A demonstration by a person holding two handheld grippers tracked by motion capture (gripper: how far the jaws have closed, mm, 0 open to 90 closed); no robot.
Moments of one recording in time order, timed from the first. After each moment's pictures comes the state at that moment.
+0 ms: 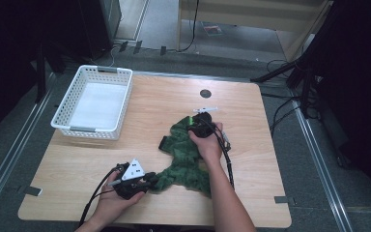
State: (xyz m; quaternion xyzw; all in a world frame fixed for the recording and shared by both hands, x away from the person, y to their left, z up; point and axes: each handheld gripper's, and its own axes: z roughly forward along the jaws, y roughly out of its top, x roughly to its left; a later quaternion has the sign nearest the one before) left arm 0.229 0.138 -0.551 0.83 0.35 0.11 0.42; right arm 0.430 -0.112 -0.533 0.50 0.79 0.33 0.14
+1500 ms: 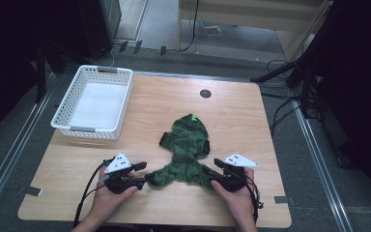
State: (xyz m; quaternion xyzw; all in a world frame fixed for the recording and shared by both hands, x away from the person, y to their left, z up) left arm 0.233 0.169 -0.545 0.76 0.39 0.10 0.51; right arm 0.258 -0.200 -0.524 0.45 0.76 0.45 0.15
